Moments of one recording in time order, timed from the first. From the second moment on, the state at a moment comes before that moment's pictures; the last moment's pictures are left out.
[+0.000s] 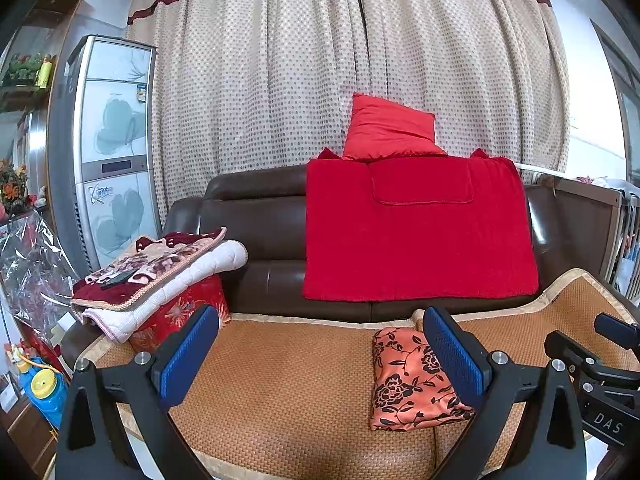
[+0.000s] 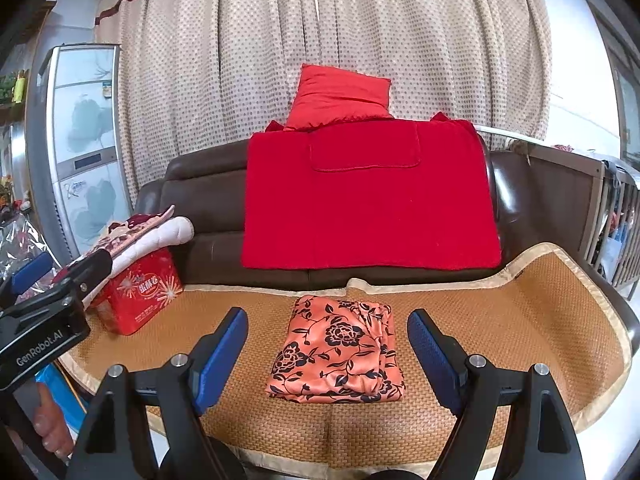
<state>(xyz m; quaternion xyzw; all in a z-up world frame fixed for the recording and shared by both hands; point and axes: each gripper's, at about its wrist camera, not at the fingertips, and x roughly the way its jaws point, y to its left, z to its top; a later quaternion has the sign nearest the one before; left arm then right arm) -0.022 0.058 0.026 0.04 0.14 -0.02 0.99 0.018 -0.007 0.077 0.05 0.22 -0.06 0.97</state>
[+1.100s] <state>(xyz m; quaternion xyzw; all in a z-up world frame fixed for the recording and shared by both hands) 0.077 0.067 0.011 0.02 0.20 0.01 0.98 0.110 -0.003 0.073 0.04 0.24 -0.04 0.97</state>
